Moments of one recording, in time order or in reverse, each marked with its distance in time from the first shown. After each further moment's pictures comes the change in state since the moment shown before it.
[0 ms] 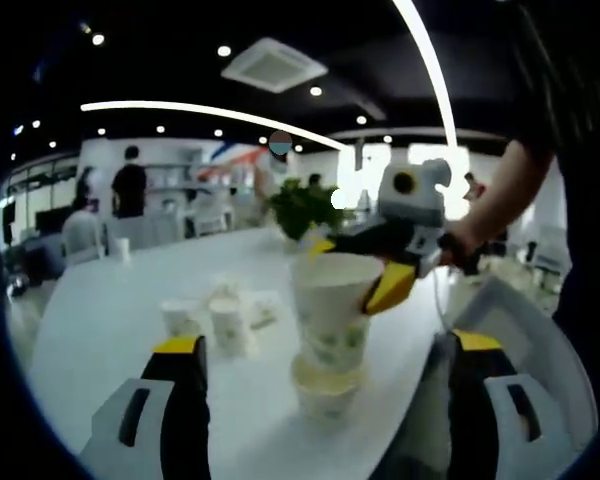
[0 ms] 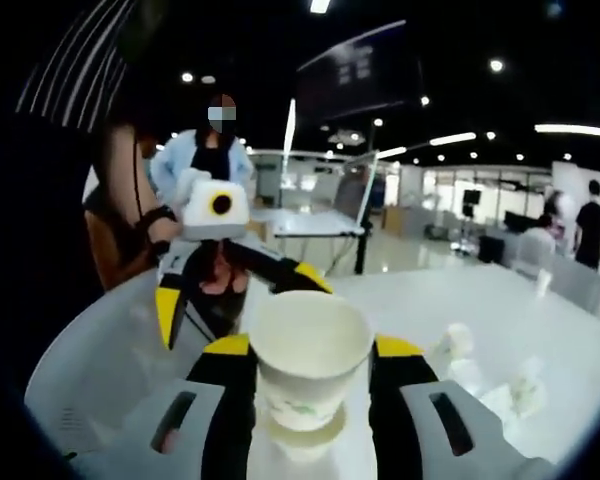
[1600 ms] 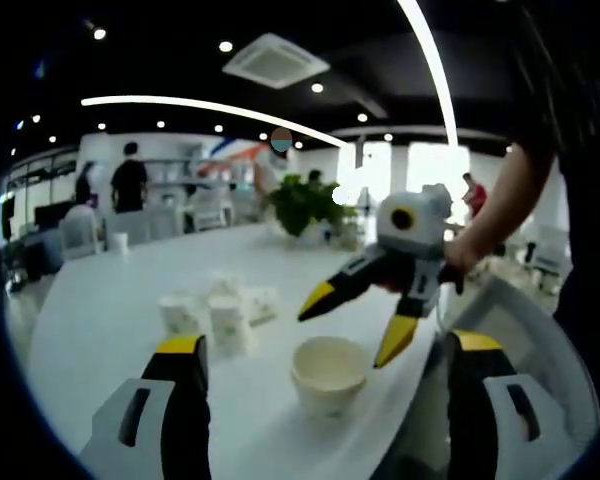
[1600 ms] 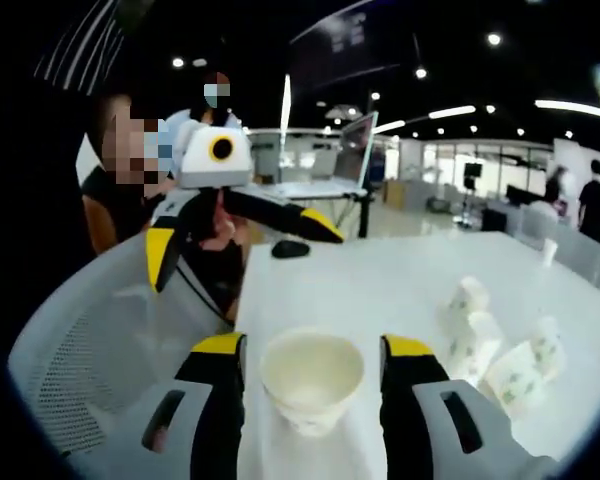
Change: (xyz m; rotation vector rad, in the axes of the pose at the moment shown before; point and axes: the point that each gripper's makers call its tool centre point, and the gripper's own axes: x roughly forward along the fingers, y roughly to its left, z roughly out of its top) left arm 0.004 0.004 -0.006 -0.016 0.014 -0.004; right arm 0.007 0.006 -0.050 0.045 0.099 0.008
